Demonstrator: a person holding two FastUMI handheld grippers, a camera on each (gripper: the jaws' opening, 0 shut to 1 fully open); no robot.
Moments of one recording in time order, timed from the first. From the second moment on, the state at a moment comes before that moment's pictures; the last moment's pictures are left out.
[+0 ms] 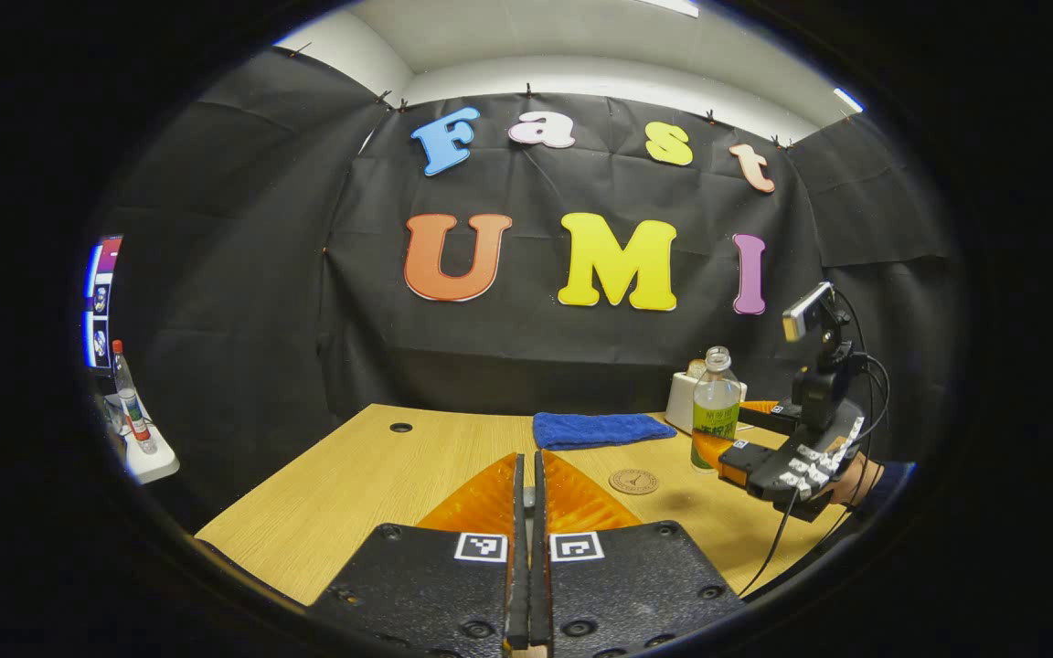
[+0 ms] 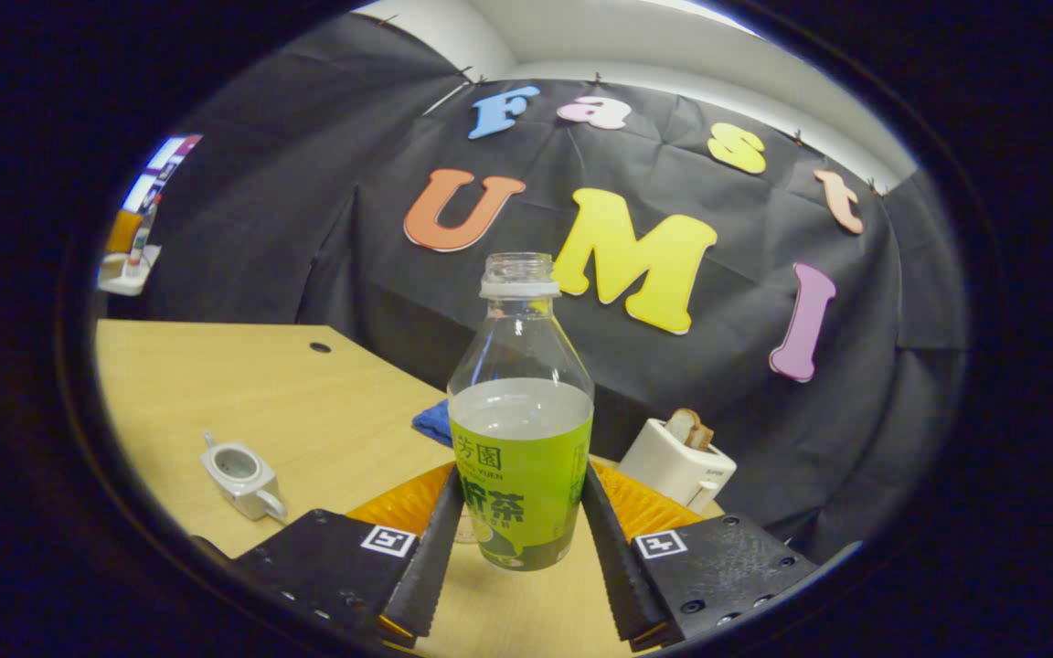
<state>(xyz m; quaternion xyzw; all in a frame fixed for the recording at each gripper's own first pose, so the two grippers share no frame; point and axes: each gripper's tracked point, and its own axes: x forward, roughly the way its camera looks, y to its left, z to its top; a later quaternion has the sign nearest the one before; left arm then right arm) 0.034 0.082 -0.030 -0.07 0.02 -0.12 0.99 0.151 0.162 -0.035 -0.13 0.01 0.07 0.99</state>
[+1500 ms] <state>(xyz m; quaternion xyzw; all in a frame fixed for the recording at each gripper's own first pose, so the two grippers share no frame) 0.061 0.048 -0.067 -0.04 0.07 -0.11 0.99 0.233 0.182 -0.091 0.04 0.08 0.12 0.99</state>
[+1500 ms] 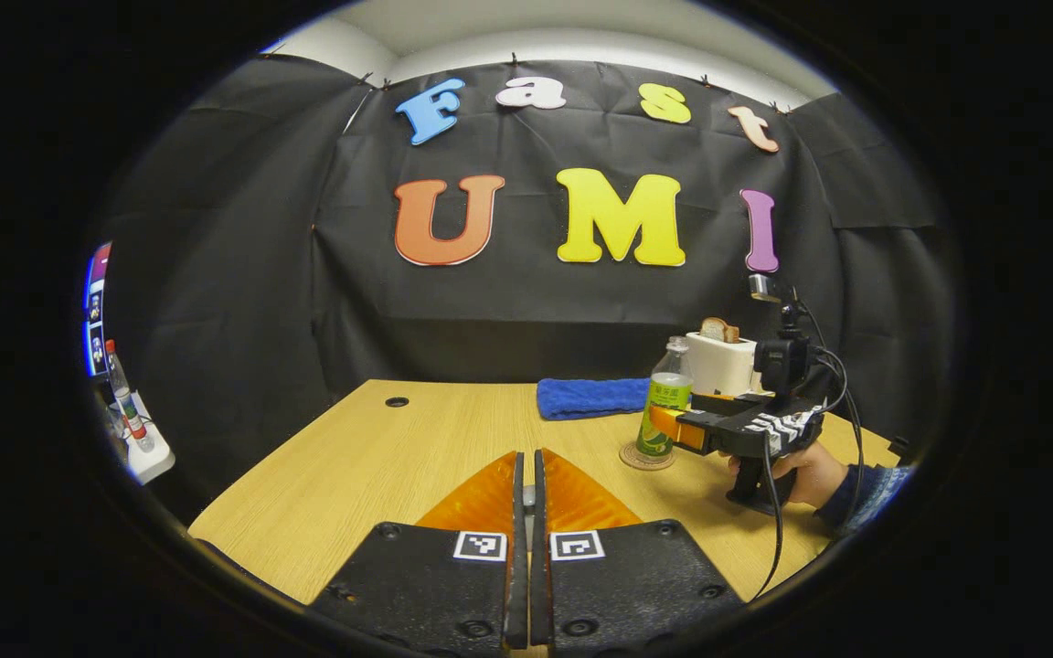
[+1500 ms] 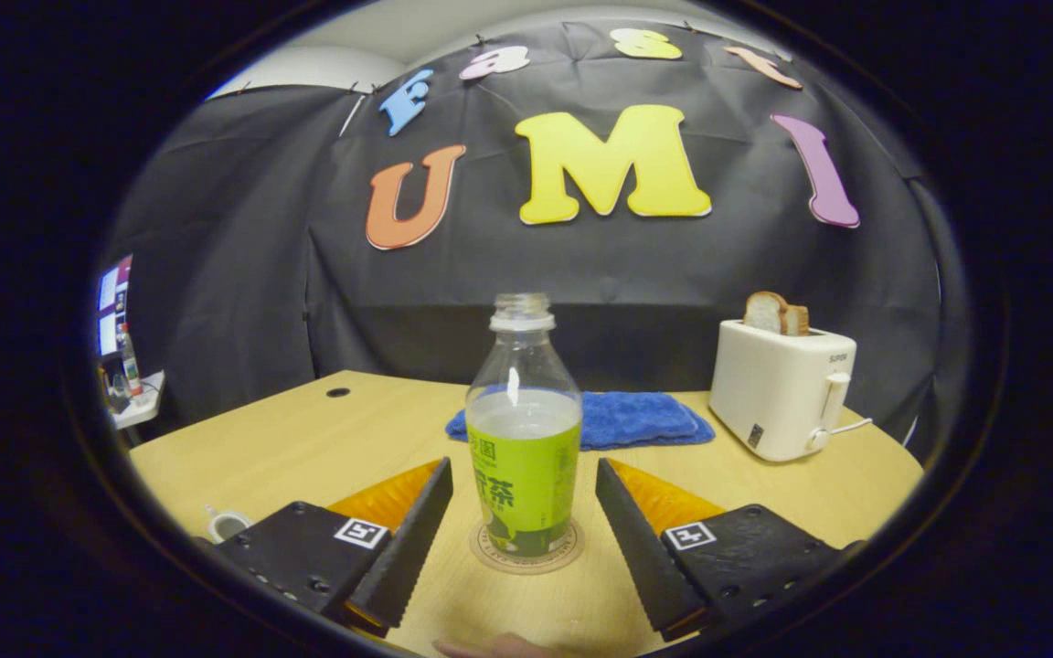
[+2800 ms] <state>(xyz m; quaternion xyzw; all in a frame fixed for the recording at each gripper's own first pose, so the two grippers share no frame) 0.073 0.009 -0.028 -0.03 0.03 -0.09 1.00 -0.006 0.007 -0.001 -0.01 -0.01 0.06 1.00</state>
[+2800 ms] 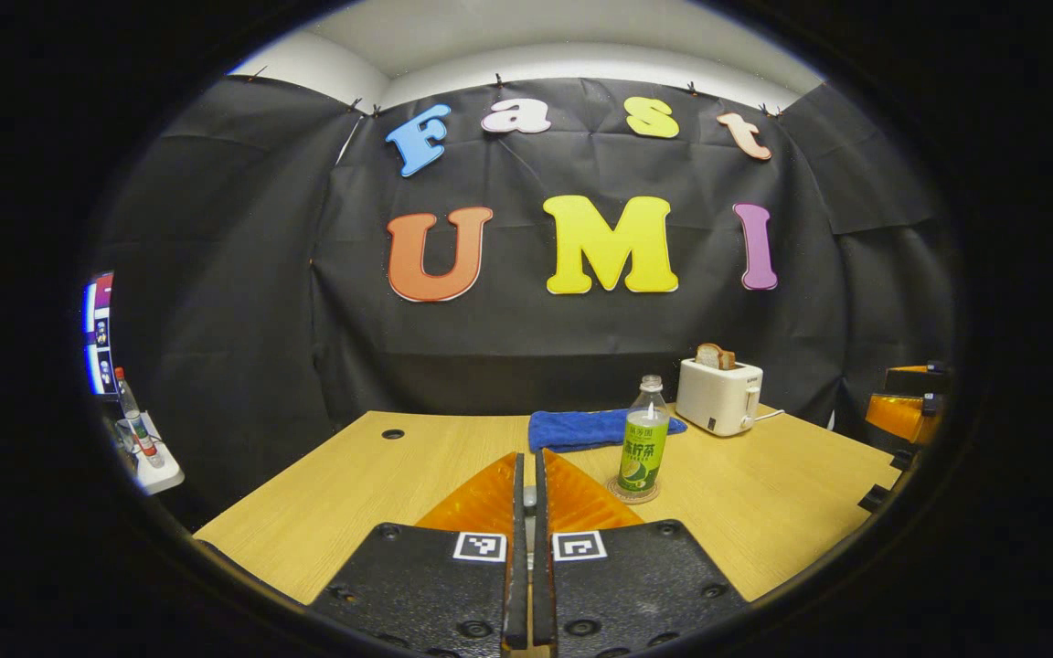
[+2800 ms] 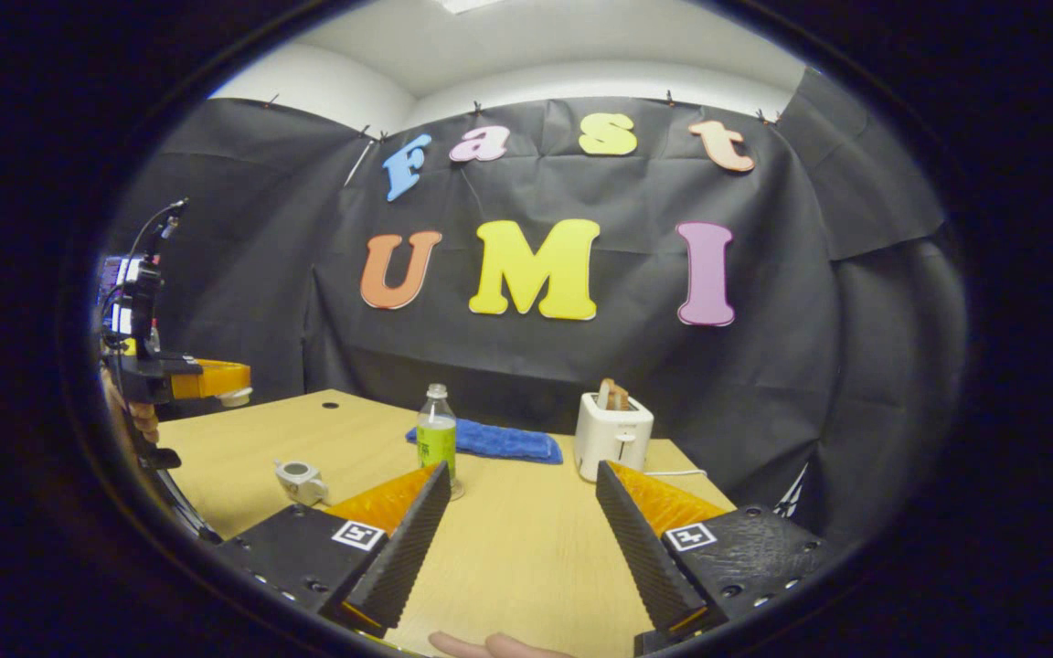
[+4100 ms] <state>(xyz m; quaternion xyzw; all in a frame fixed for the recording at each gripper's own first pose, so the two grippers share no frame) 0.135 -0.013 -0.163 0.00 0.10 -0.04 0.99 0.029 -0.041 -0.034 0.03 0.05 0.03 1.00</state>
